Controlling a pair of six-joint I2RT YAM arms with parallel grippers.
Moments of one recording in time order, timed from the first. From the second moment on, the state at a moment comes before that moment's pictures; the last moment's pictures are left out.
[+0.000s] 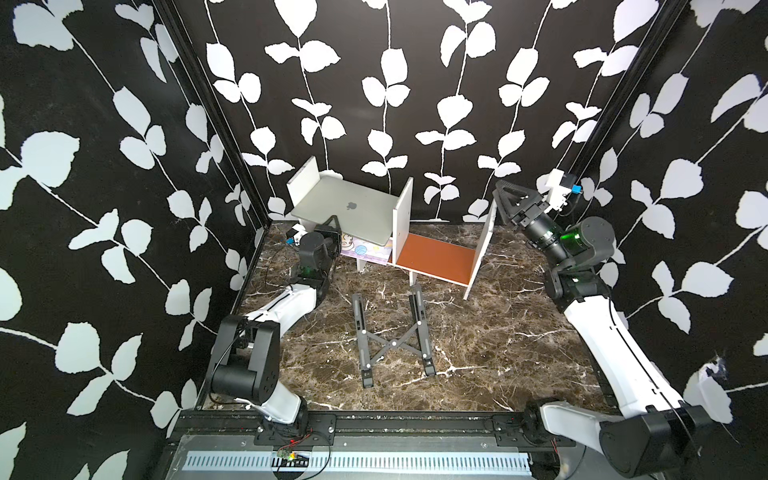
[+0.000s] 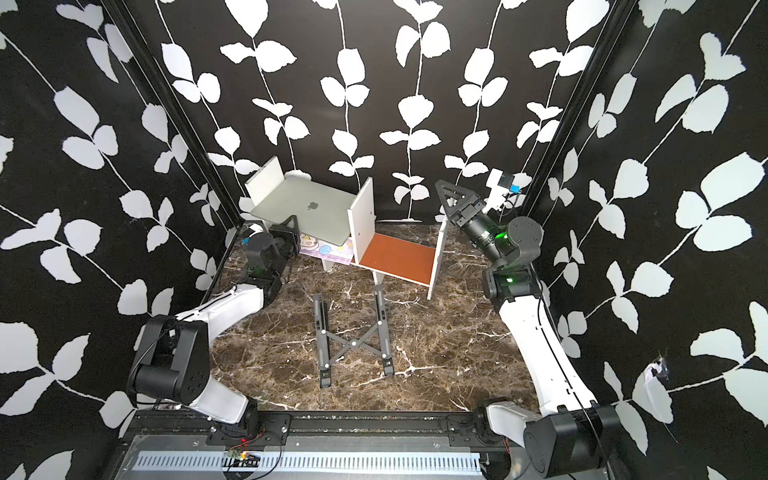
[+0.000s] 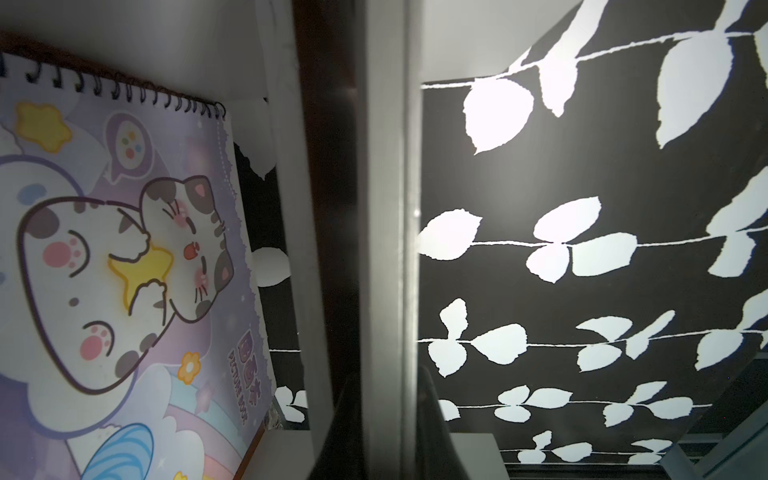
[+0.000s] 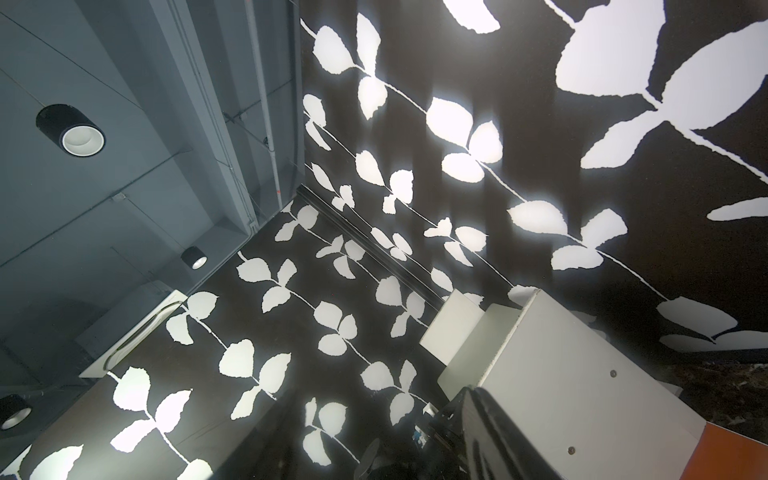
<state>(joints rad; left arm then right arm) -0.24 1.55 0.94 0.63 -0.06 -1.49 0.16 1.19 1.21 0.42 -0.55 1.21</state>
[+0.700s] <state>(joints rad) -0.24 1.54 0.91 0.69 -0.04 -1.51 0.16 1.19 1.20 0.42 -0.55 1.21</state>
